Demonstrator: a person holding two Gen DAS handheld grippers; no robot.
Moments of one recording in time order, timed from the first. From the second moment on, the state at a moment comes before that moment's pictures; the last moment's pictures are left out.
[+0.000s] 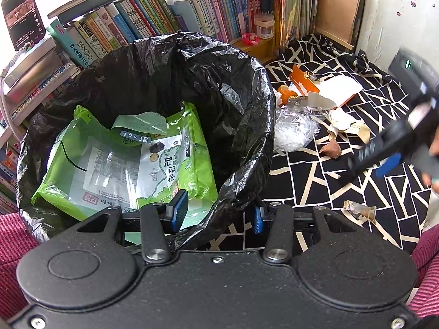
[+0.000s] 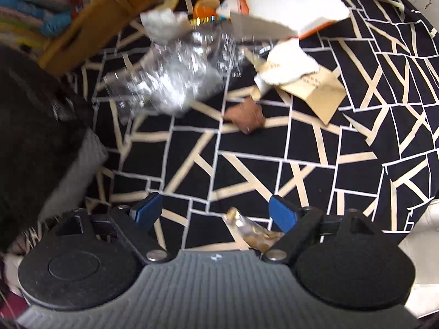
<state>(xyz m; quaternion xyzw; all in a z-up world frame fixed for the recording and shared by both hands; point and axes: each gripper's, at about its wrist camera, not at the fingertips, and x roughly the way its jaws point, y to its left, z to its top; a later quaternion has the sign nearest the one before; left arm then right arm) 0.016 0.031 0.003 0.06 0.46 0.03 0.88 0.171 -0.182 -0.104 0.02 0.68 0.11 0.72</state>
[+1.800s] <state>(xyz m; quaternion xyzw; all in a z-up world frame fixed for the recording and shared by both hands) 0.016 0.032 0.003 0.06 0.46 0.03 0.88 0.173 -0.045 0.064 0.13 0.47 0.42 0.77</state>
